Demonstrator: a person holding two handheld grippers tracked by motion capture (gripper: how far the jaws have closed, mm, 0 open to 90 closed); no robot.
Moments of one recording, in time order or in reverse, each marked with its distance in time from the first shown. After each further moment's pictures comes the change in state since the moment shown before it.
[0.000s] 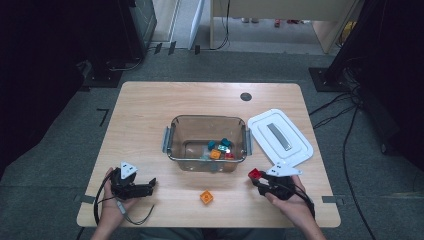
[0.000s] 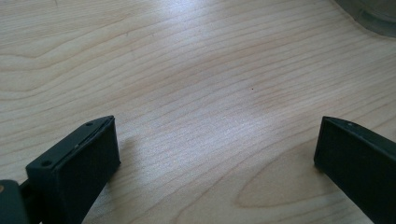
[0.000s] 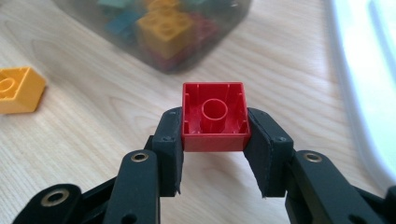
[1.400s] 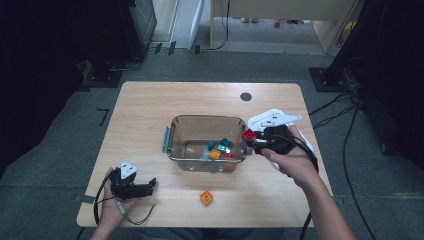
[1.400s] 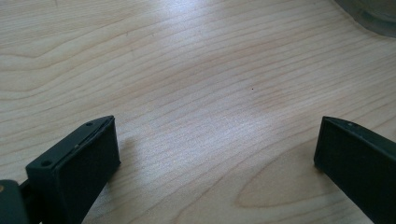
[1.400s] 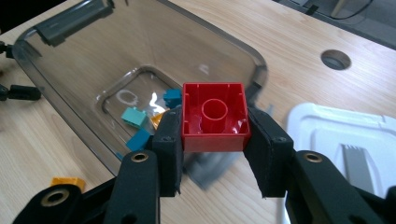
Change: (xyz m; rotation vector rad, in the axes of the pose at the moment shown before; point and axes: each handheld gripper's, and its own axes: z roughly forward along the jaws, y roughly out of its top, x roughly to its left) left arm 0.000 0.000 0.000 -0.002 0.000 -0.001; right arm 0.003 0.149 -0.031 0.011 0.042 -0.085
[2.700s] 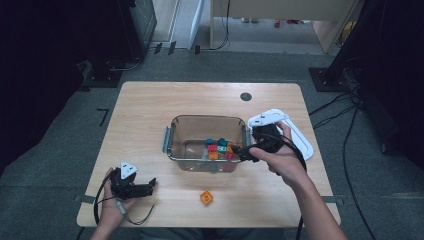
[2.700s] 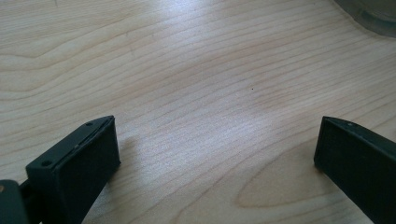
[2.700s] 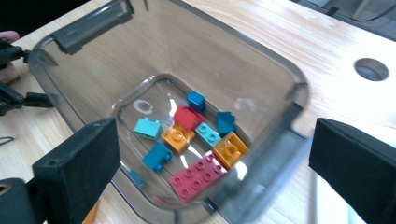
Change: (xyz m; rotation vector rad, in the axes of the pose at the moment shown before) left arm 0.000 0.000 0.000 0.001 0.000 0.001; right arm 0.008 0.003 0.019 -0.012 0.042 0.005
